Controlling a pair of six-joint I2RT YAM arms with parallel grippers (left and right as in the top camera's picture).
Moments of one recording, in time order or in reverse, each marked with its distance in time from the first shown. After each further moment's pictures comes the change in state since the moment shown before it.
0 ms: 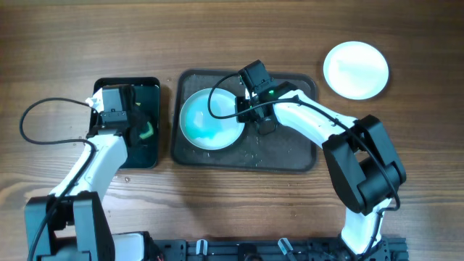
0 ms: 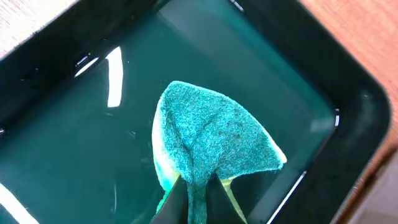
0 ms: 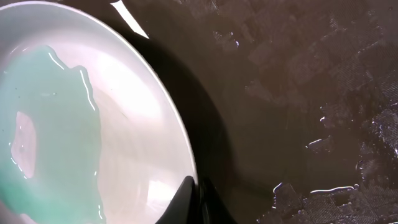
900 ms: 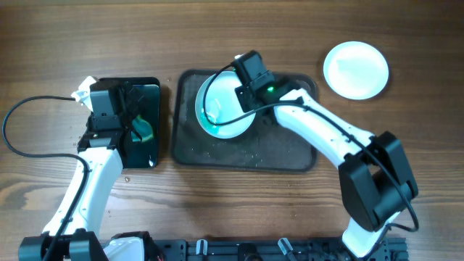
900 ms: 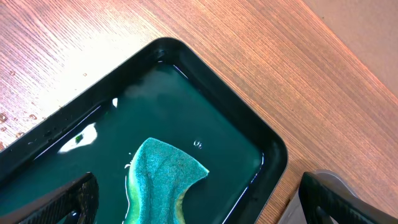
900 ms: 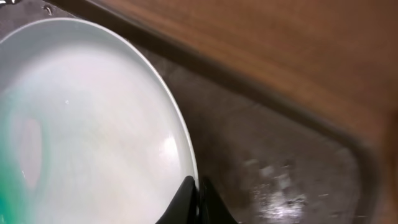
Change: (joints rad) left arm 0.003 -0.174 0.000 0.053 -0.027 -0.010; right arm 0.067 -0.115 0.079 -0.057 0.426 -0.350
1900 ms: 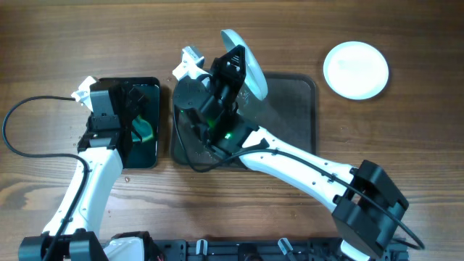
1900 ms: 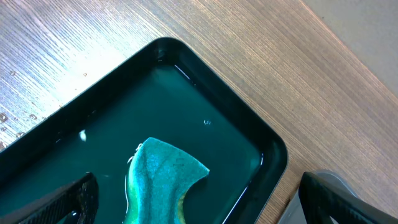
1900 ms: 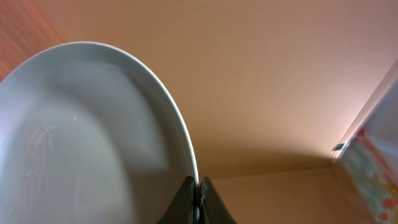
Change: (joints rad) left arm 0.000 0.000 0.000 0.000 0.000 0.000; right arm 0.339 -0.053 0.010 0.720 1.036 -1.201
